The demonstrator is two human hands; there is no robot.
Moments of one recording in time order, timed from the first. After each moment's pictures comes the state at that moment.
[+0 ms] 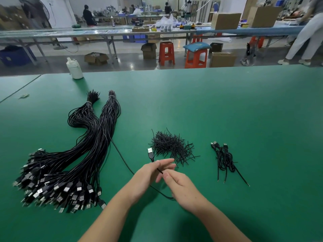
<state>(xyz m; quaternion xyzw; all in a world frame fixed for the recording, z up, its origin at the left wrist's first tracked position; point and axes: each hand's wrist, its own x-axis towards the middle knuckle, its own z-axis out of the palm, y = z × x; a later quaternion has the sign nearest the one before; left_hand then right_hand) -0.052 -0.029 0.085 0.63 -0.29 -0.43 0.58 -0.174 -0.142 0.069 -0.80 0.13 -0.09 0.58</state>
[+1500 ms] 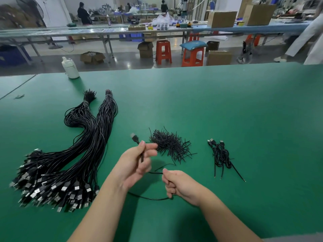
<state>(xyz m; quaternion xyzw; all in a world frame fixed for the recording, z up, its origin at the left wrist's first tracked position) -0.021 -0.032 0.106 0.44 -0.13 -0.48 0.75 -0.163 -0.158 0.058 -0.61 0.18 0.07 0.77</state>
